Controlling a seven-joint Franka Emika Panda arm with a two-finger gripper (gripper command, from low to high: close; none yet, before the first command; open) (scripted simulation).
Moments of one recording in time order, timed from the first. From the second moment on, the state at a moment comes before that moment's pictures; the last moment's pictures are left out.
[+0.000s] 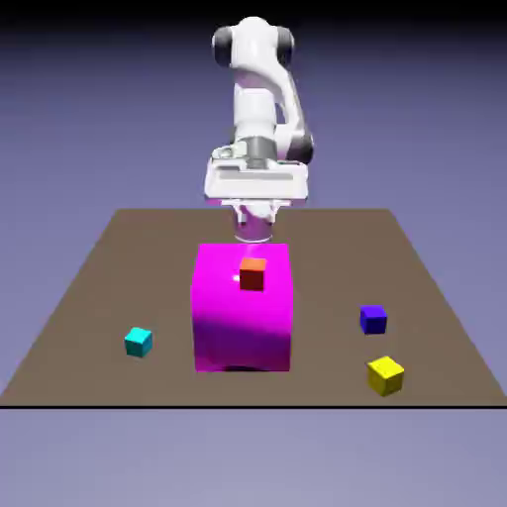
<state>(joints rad) -0.02 -0.53 0.00 -2.78 0.02 2.99 0.75</state>
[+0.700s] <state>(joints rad) -0.58 0.23 -0.02 -2.22 0.46 2.13 0.96</state>
